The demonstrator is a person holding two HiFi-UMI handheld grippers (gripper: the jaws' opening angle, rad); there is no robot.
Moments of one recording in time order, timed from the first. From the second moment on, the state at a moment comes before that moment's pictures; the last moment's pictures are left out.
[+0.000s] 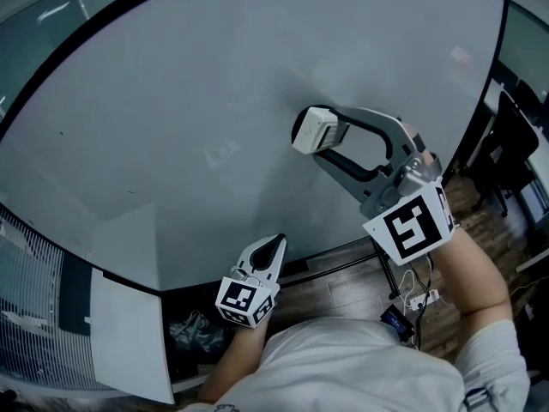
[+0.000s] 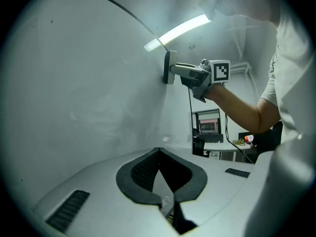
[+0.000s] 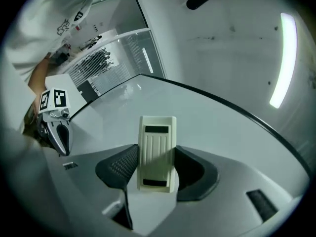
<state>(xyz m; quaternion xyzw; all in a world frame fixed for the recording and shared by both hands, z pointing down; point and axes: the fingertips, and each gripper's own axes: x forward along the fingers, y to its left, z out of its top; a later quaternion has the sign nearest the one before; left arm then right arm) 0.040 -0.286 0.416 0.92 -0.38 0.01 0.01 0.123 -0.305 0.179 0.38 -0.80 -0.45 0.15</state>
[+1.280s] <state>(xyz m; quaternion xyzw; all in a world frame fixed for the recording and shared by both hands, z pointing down) -0.025 -0.289 0.425 0.93 -0.36 0.01 0.01 0.026 -0.301 0.231 0.34 -0.75 -0.54 0.19</state>
